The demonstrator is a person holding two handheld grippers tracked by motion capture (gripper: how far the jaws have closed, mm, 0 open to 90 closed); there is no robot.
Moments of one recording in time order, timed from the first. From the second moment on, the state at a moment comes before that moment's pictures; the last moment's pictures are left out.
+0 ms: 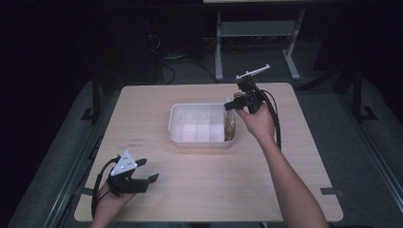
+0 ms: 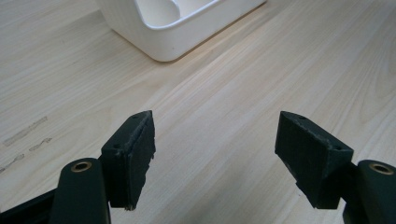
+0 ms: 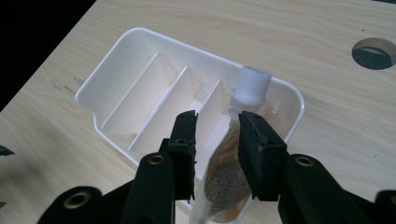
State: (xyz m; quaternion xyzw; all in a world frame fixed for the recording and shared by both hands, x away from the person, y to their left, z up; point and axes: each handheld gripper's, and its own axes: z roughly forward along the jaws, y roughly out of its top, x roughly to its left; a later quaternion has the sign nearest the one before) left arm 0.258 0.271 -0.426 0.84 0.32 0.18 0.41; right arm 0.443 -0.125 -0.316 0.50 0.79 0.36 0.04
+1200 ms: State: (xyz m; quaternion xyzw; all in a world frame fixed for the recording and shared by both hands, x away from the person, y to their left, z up) left arm 0.258 0.271 -0.426 0.84 0.32 0.18 0.41; right arm 0.390 -0.169 -0.322 0.46 0.79 0.39 0.01
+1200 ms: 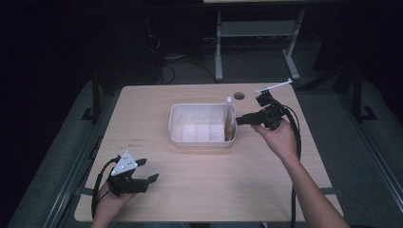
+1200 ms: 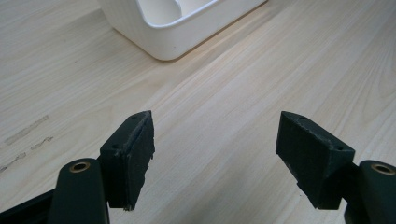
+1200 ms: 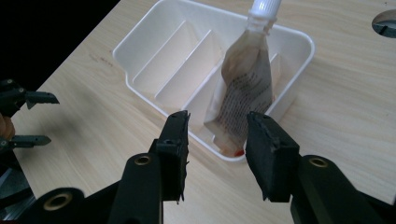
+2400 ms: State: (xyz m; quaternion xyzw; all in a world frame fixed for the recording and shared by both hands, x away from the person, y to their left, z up) left arm 0.257 0.269 -0.427 0.84 0.32 0.19 0.40; right arm 0.327 -0.204 -0.370 0.46 0.79 0.40 0.01
